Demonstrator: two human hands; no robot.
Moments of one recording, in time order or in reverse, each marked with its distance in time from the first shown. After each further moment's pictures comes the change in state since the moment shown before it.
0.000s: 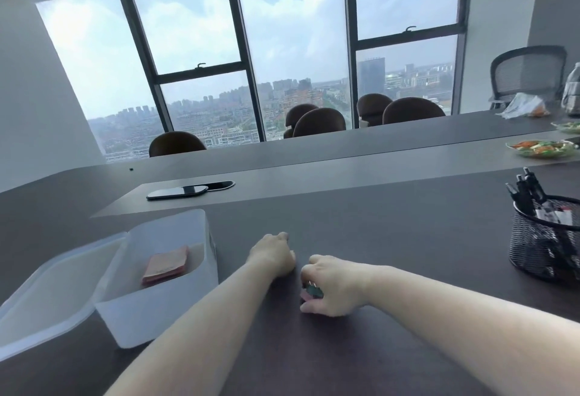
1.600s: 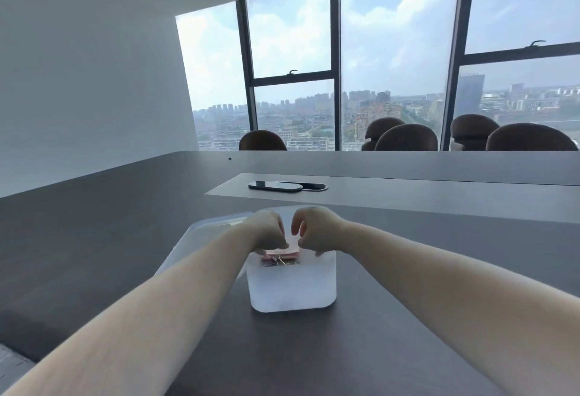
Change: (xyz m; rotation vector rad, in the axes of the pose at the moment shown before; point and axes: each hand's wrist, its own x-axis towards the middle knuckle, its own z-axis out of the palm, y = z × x) left_hand -0.068 -0.189 -0.107 -0.302 0.041 -0.203; right_hand 0.123 -0.171 -0.060 0.283 0.230 -0.083
